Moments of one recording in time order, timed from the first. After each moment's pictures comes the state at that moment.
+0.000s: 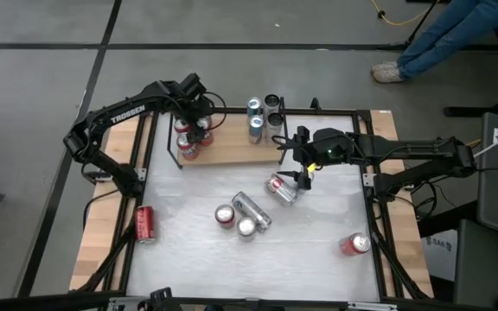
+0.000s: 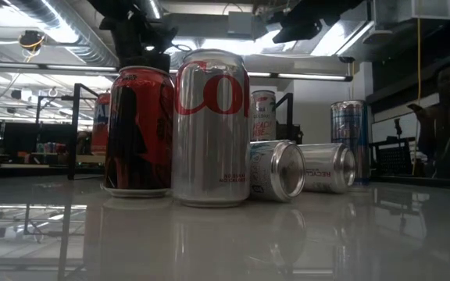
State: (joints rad) left arm 0.73 1.48 1.27 -1.00 0.09 0.39; right arm -0.05 1.21 1.05 -0.36 0.02 -0.16
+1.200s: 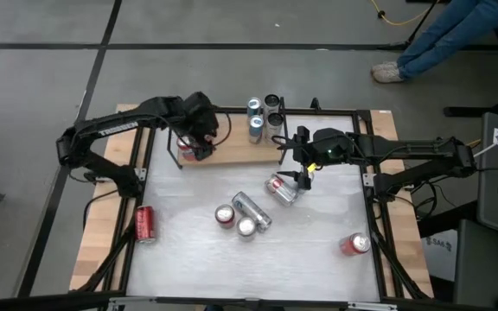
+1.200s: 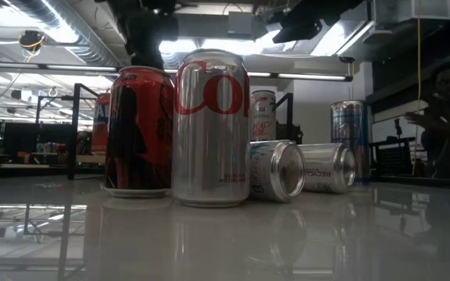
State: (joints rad) left arm 0.45 1.38 1.28 -0.96 0.08 0.06; right arm -0.05 1.21 1.05 -0.36 0.02 -0.17
